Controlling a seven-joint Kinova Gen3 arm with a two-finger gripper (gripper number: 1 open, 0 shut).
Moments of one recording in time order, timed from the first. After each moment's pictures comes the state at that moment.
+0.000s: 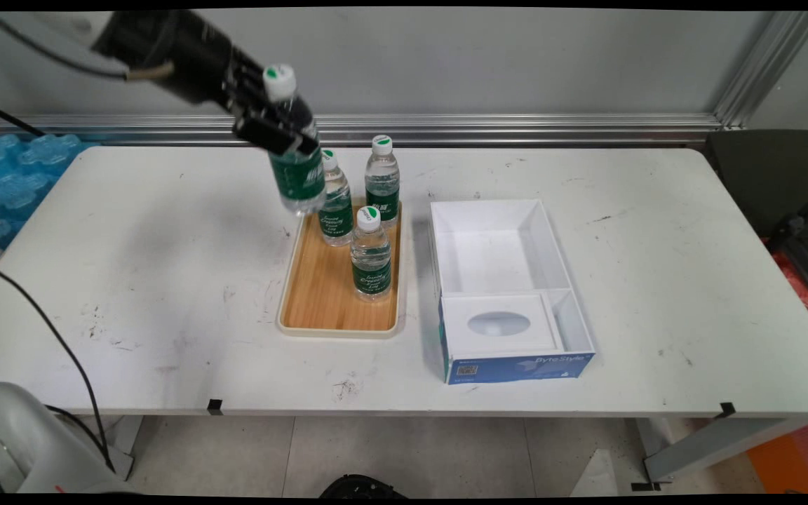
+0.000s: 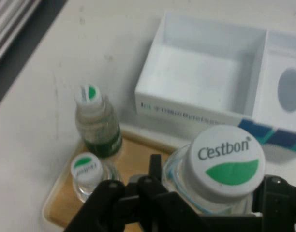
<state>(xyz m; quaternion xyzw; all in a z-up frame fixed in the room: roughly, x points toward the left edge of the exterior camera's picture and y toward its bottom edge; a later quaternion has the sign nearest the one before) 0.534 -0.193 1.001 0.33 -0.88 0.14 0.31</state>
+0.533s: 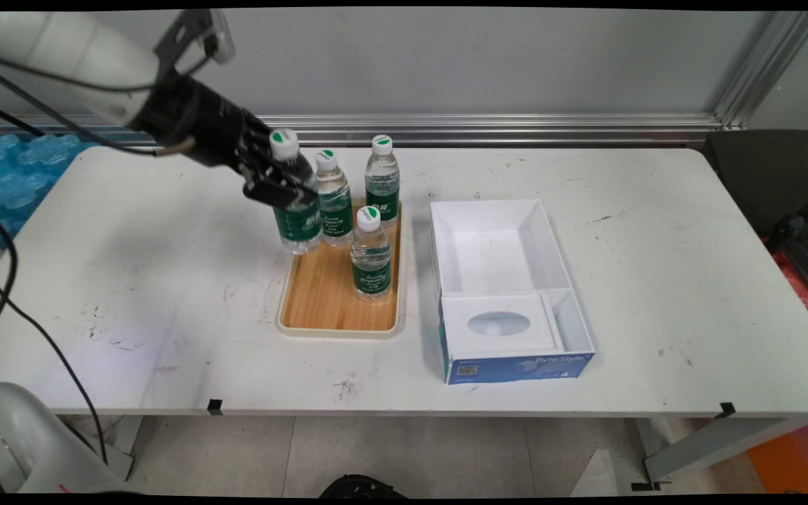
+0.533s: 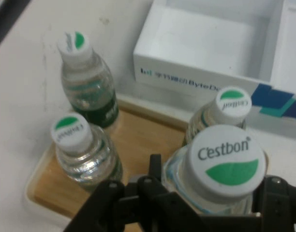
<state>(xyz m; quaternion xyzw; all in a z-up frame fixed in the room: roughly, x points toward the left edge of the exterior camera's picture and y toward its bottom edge) 0.538 -0.191 0.932 0.33 -0.88 0.13 0.30</state>
